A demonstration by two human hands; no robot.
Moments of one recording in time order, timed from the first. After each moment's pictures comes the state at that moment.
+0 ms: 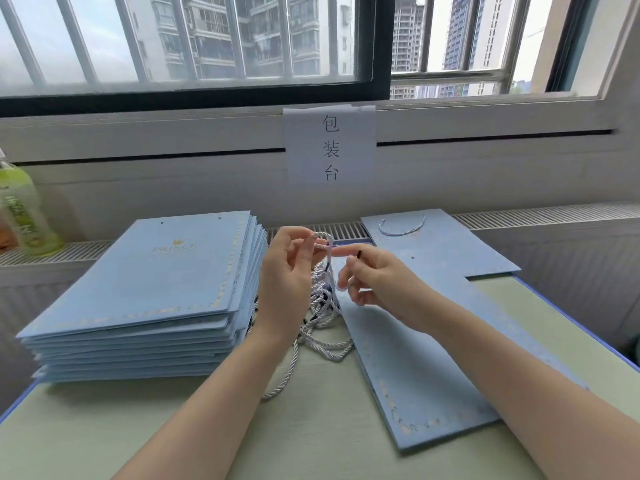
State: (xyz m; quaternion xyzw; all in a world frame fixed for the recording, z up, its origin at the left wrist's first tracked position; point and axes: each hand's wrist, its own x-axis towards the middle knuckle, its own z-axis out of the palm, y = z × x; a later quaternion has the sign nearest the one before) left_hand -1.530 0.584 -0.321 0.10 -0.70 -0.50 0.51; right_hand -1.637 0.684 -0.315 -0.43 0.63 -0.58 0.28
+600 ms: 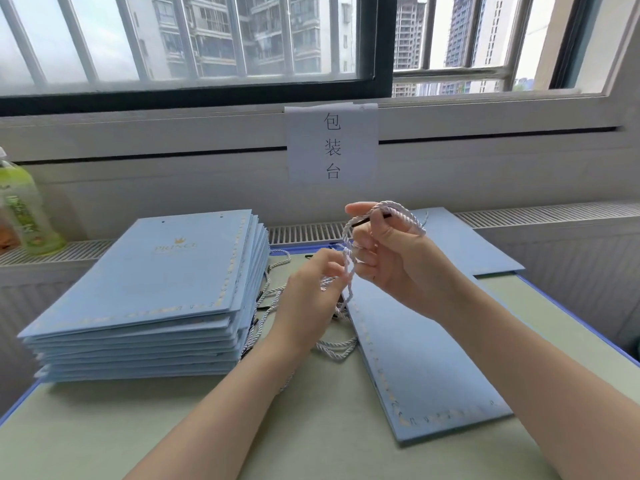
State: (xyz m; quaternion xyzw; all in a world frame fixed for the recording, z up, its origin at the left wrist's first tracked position) left_hand -1.537 0.584 -0.343 0.12 -0.84 -0.35 0.39; right_hand -1.629 0.698 -0.285 -0.43 0.38 -0.72 0.38
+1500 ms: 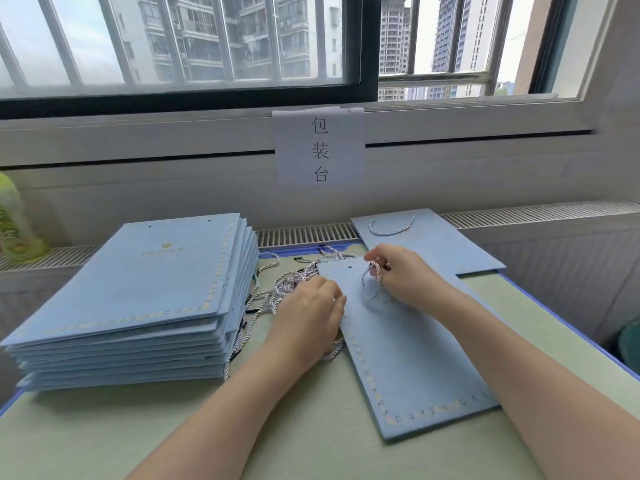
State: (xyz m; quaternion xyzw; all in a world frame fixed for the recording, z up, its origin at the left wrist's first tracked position) left_hand -1.538 0.594 -0.353 0.17 -0.95 -0.11 0.23; right_hand -1.688 0.691 -0.329 -0.41 0.84 -0.34 0.02
